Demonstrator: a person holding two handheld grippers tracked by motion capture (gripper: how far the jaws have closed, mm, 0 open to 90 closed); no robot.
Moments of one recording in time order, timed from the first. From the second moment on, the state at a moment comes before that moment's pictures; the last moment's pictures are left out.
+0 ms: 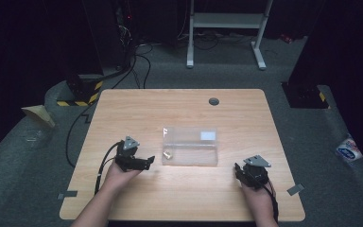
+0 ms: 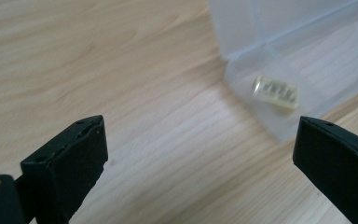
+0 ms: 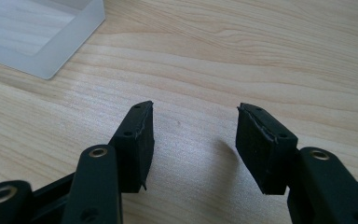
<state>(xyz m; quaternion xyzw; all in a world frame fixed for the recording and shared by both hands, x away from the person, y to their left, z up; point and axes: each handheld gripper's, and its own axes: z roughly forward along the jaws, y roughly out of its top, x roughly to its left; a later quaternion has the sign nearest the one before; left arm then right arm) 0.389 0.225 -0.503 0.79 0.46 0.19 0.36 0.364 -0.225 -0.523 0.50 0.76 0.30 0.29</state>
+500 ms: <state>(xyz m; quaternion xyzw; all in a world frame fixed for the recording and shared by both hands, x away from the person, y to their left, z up) 0.320 0.281 -0.531 0.78 0.49 0.21 0.33 0.365 -0.227 -0.523 0.51 0.76 0.31 0.28</state>
